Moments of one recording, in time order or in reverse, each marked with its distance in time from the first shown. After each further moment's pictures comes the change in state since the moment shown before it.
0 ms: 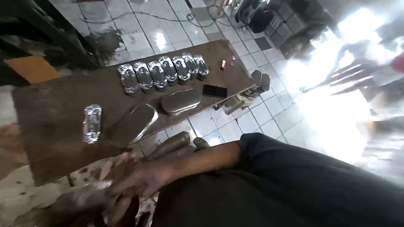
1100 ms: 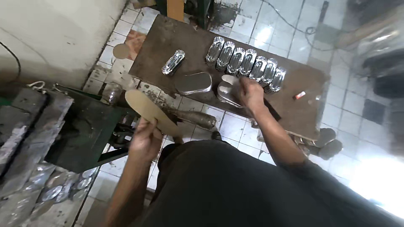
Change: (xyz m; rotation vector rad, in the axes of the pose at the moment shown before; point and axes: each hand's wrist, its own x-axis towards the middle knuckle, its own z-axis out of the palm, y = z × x) left_hand -0.038 0.039 0.088 -0.155 0.803 -0.247; right_hand -0.040 0.097 -0.237 -0.986 0.067 0.519
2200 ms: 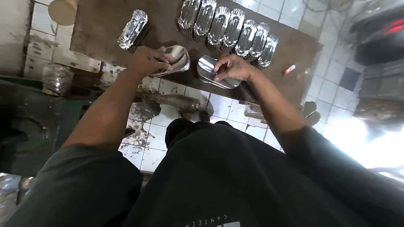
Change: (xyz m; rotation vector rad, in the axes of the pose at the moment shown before) left_hand 0.265 -0.073 0.034 1.285 -0.587 0.160; right_hand 0.057 0.068 0.025 0.629 -0.588 -0.128
